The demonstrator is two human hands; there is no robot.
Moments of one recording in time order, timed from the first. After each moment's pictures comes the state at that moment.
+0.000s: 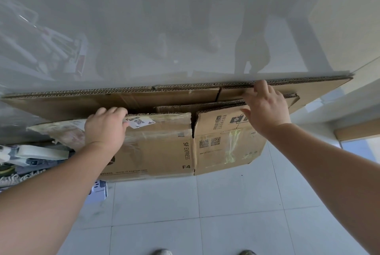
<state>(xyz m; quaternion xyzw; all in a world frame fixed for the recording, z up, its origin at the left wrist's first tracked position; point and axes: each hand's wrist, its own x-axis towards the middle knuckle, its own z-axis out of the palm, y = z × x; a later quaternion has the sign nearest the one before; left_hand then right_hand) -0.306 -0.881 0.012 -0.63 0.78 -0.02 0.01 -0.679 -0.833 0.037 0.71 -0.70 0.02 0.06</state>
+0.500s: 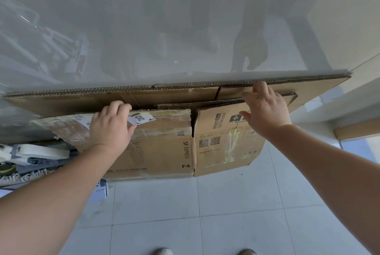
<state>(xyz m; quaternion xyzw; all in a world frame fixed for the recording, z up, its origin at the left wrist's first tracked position) -0.315 -0.871 0.016 -0.61 0.79 -0.01 0.00 -0.679 -0.823 0.039 0.72 -0.69 0.05 0.03</state>
